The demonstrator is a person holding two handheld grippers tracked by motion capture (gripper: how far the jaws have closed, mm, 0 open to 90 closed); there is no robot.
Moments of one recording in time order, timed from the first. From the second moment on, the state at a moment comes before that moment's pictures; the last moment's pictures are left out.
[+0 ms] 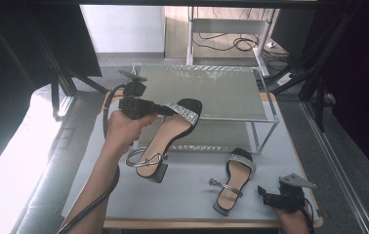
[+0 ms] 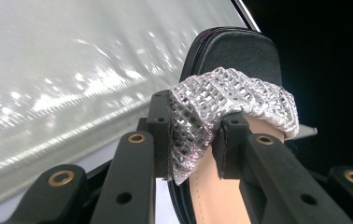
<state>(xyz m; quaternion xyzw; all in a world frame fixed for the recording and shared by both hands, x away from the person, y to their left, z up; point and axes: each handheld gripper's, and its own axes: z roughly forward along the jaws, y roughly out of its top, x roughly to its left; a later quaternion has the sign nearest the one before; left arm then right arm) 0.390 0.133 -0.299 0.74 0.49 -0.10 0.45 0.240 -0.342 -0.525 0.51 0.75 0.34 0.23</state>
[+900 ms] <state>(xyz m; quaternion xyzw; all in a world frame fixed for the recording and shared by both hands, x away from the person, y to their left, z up) 0.445 0.133 -0.296 0.69 0.55 -0.09 0.46 0.240 -0.343 -0.525 0.51 0.75 0.35 0.23</state>
